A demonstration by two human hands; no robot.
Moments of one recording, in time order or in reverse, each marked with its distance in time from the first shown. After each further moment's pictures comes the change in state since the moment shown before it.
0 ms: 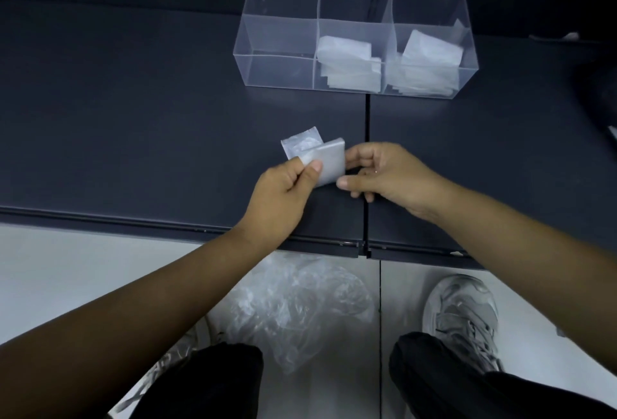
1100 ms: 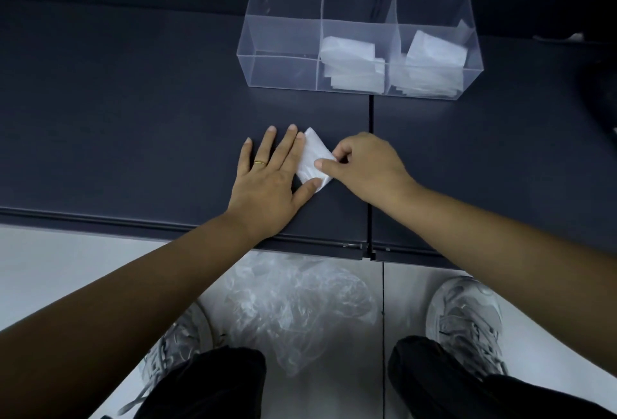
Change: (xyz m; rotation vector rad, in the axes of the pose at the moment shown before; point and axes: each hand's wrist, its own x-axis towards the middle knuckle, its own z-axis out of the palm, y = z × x) left_hand 0.026 -0.043 -0.018 1.040 -0.111 0.206; right_hand 0.027 -0.009 0.028 -0.597 0.328 -0.012
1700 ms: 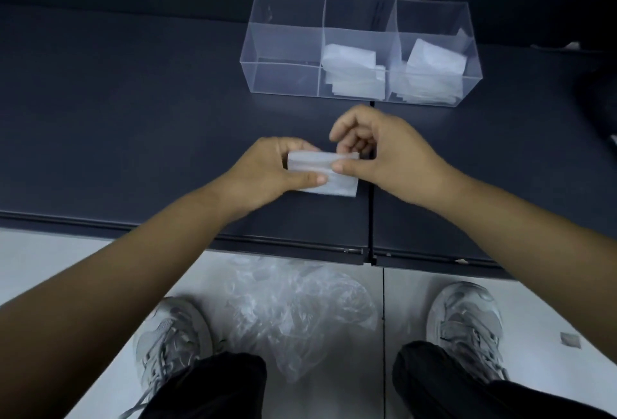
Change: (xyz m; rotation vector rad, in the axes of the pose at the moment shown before) left_hand 0.012 -0.002 -0.058 -1.096 -0.219 -0.077; right_hand -0.012 -0.005 -0.044 0.283 -0.118 -0.324
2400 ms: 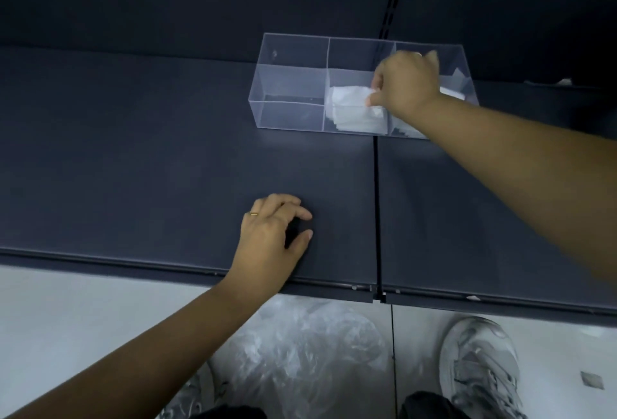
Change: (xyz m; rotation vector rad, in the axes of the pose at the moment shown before) left_hand -0.028 -0.036 0.030 0.577 0.374 0.137; right_hand 0.139 0.029 -0.072 -0.926 0.314 0.246
